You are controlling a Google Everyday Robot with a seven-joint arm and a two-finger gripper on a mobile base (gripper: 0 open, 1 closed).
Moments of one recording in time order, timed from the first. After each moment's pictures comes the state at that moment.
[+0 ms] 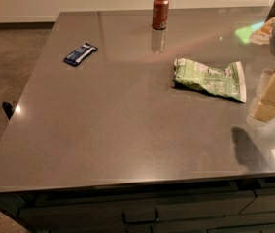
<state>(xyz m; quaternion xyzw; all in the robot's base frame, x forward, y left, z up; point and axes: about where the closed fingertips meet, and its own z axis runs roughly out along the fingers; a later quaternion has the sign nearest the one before) 0.438 -0.212 0.992 -0.60 0.78 -0.05 0.18</state>
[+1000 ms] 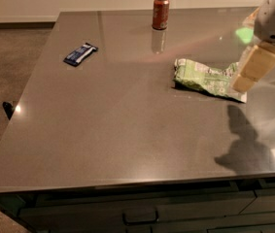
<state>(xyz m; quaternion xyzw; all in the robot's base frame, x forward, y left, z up) 0.511 -0.220 0.990 -0.55 0.80 -0.05 0.23</state>
